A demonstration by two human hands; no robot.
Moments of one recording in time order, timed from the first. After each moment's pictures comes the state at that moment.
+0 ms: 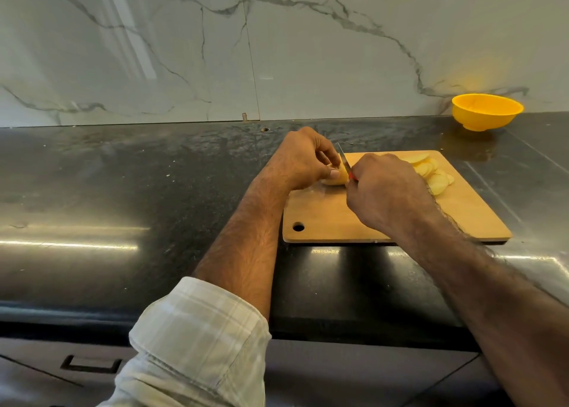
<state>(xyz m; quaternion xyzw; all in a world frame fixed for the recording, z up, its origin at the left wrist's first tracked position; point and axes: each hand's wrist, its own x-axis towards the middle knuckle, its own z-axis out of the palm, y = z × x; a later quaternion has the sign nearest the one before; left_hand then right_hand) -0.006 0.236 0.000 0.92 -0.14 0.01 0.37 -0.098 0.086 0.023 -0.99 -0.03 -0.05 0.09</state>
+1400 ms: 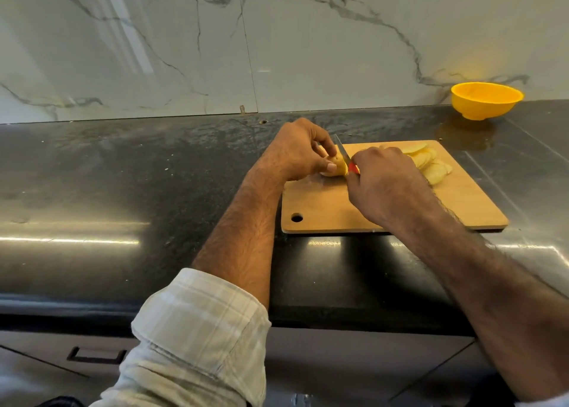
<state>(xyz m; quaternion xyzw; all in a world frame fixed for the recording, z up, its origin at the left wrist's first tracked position) -0.007 0.240 0.001 0.92 -0.13 -0.01 0.38 -0.094 0.076 0.002 -0.99 -0.04 -0.12 0.10</state>
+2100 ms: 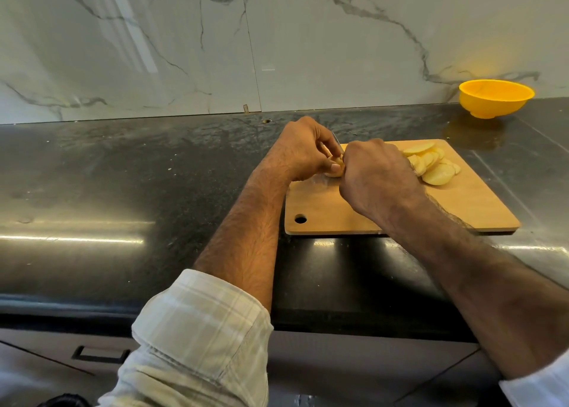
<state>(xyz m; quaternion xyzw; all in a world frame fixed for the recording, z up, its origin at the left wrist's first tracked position) -0.005 0.238 0.001 0.92 -0.13 0.01 0.37 -0.096 0.101 0.030 -1.00 -0.05 -0.04 0.06</state>
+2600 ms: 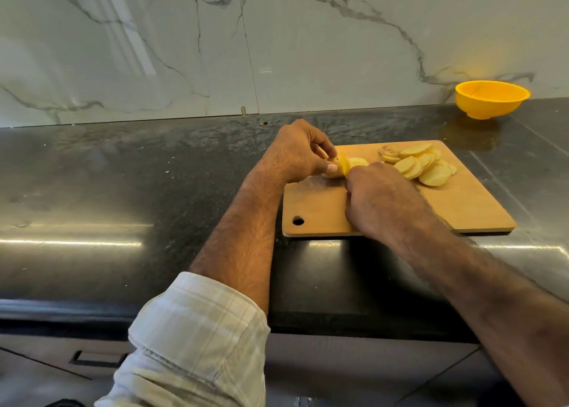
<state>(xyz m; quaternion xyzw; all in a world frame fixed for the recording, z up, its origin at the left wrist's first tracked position) 0.000 0.242 -0.003 0.91 -0.12 0.00 0.39 -0.106 0.088 0.009 -1.00 -0.05 -0.01 0.05</state>
